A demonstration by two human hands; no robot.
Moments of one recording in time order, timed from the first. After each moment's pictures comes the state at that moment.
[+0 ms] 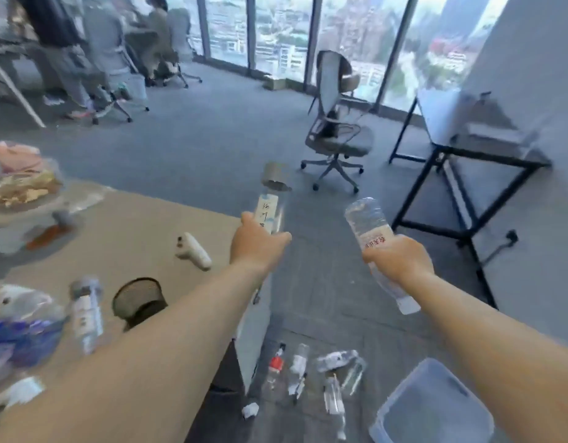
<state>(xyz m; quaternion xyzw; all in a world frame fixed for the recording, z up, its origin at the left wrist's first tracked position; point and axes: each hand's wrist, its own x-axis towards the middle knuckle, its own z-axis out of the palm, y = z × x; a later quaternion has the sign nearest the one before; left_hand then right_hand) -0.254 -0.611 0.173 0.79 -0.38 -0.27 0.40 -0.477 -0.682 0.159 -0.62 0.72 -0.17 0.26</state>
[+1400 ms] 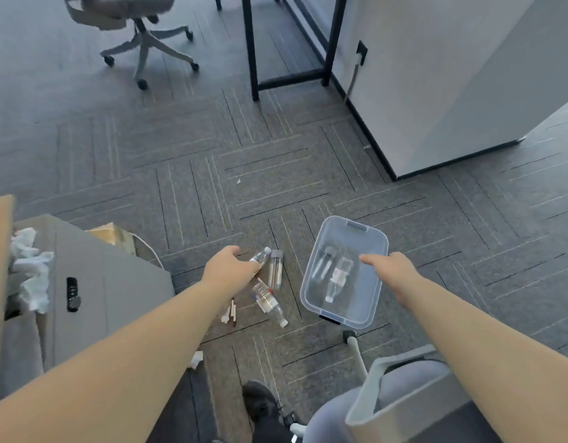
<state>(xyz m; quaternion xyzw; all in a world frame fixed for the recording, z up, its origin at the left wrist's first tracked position) -0.516 -0.680 -0.054 0.71 -0.53 -0.48 0.01 -0.775 -0.607 -0.085 -0.13 0.85 -0.22 0.47</state>
